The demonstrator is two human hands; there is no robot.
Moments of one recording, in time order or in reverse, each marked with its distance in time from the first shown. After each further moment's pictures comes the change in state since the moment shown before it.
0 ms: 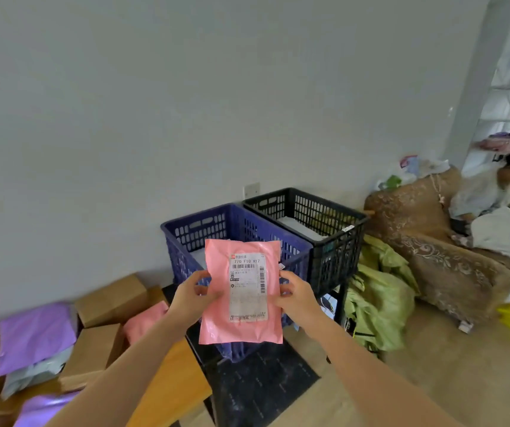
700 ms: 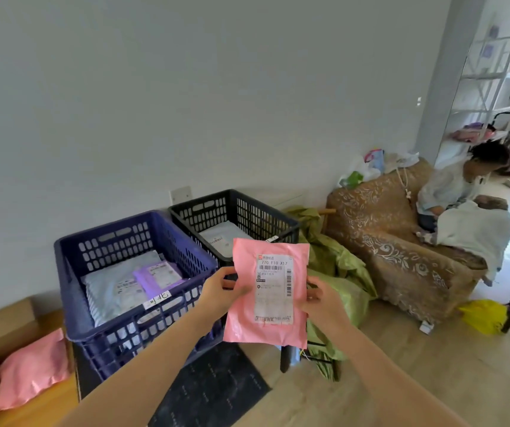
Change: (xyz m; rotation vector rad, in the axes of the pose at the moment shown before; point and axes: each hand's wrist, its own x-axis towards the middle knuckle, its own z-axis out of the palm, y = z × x) left_hand 0.080 0.112 0.312 -0.002 -0.115 0.028; right_hand 0.072 0.098 -0.307 -0.085 0.198 0.048
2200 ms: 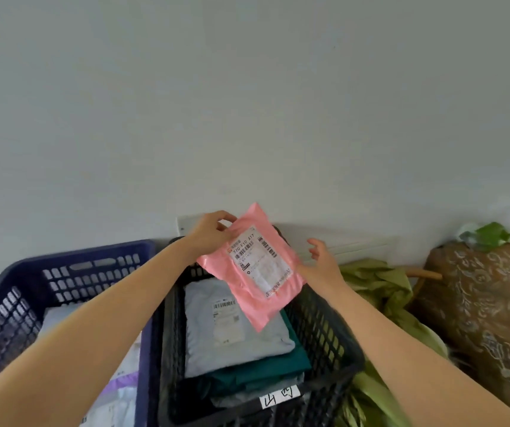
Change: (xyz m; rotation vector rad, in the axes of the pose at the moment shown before) left_hand 0.431 0.086 -0.056 0.282 0.268 -0.034; right_hand 0.494 -0.062 0.077 -0.074 -0.328 -0.169
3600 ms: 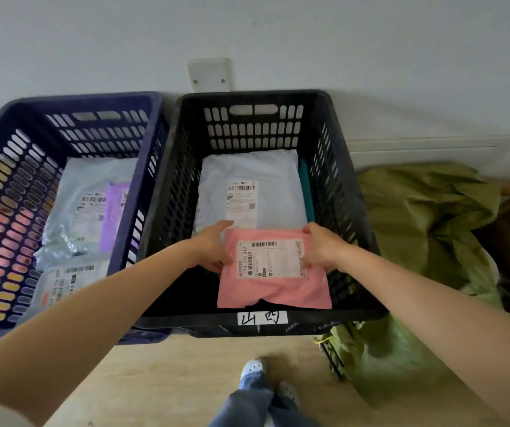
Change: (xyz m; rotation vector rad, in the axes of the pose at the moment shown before) left_hand -0.069 -0.157 0.136 -0.113 -0.306 -0.827; right_hand 0.012 0.134 0.054 -0.719 -0.809 0.317
